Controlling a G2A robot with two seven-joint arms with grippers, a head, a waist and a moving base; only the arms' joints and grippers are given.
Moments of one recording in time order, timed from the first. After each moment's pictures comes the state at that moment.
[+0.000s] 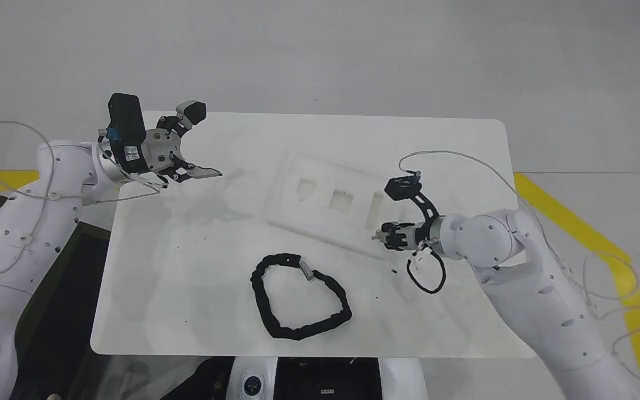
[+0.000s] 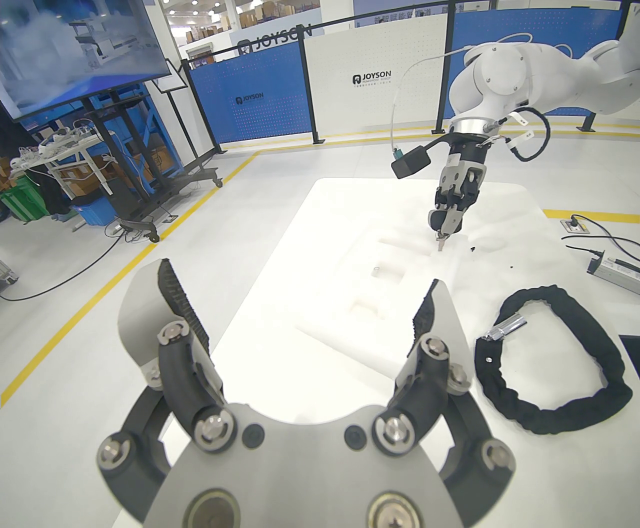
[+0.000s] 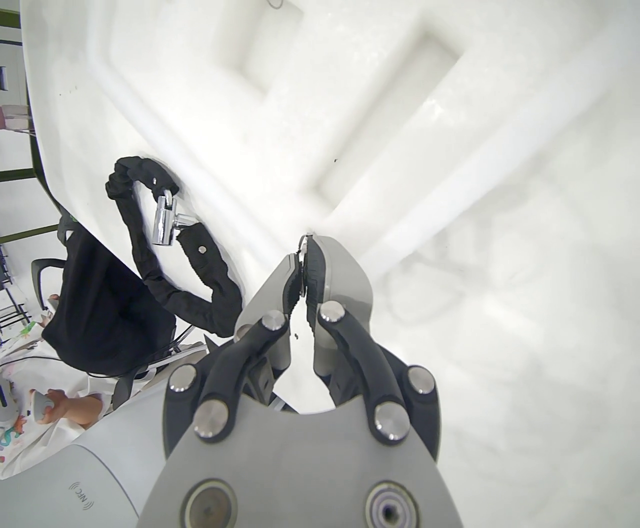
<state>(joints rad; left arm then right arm) 0.58 -0.67 -0.81 -1.15 1.30 -1.01 0.81 -1.03 -1.01 1.09 -1.80 -0.50 0.17 1.22</state>
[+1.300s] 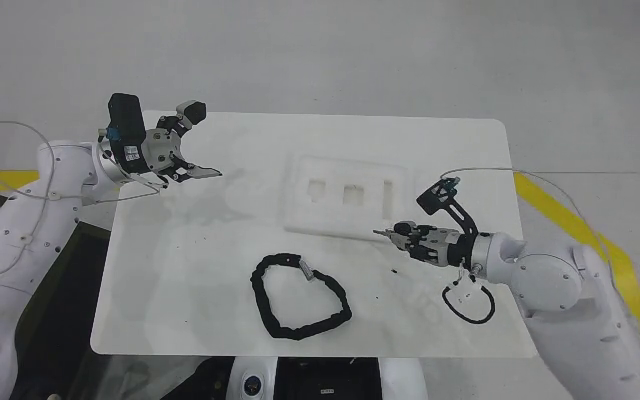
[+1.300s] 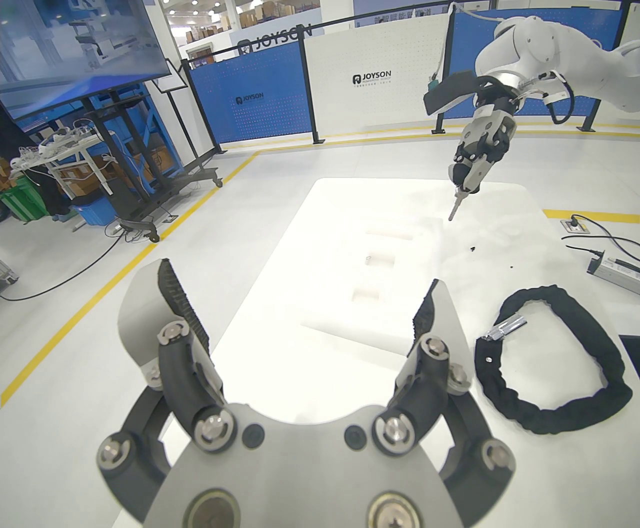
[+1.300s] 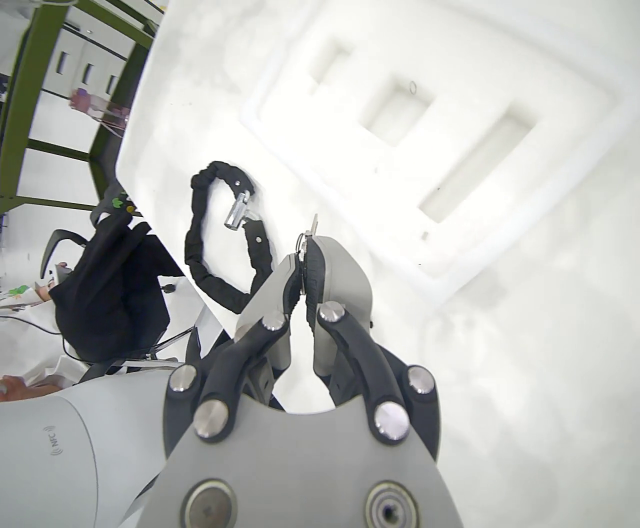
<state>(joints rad) 0.58 -0.67 -0.81 -1.15 1.30 -1.01 0.81 -1.34 -0.95 1.42 -2.05 -0.35 -0.21 1.07</state>
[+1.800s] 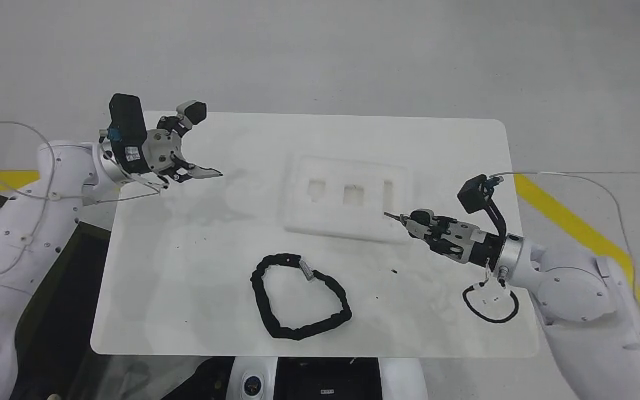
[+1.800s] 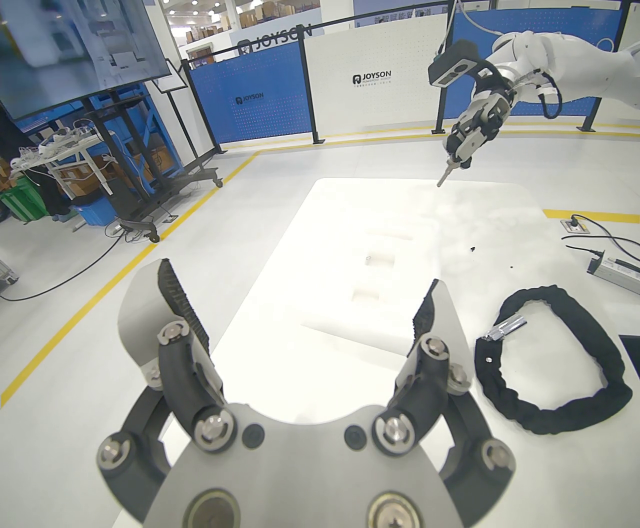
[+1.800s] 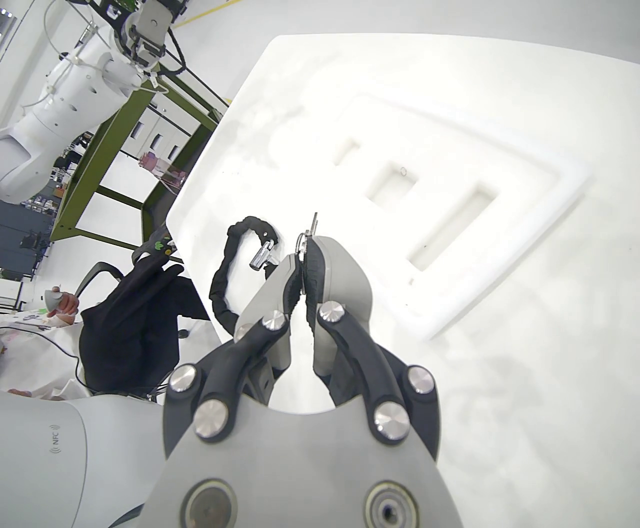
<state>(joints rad) 0.59 -0.68 -0.81 -1.19 1.31 -0.99 0.79 -1.43 -0.95 1.53 -2.00 -0.27 -0.39 0.88</state>
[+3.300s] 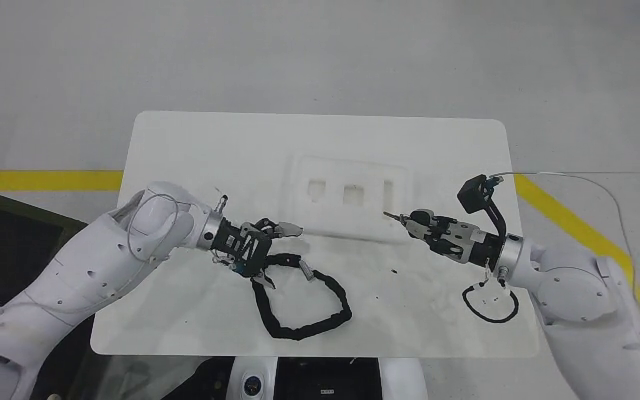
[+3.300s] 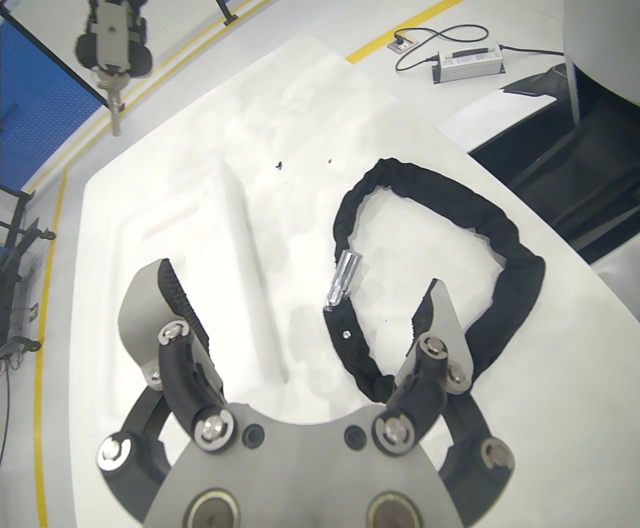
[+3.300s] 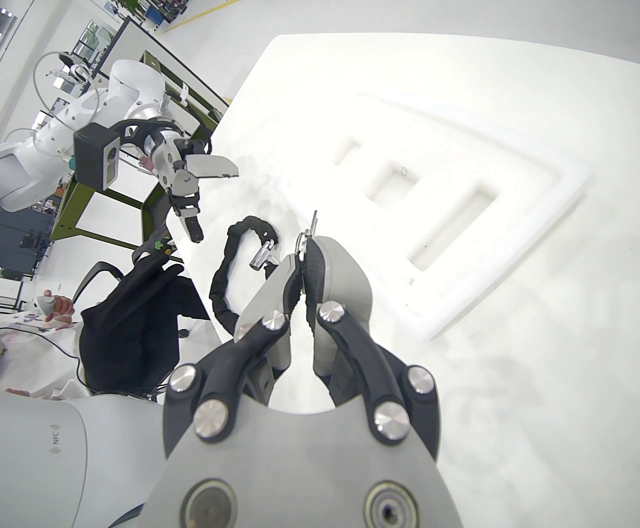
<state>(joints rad) 0.65 -0.70 -0.56 -1.55 1.99 -0.95 0.87 -1.43 -0.95 1.53 -2.00 -0.27 -0.39 0.88</state>
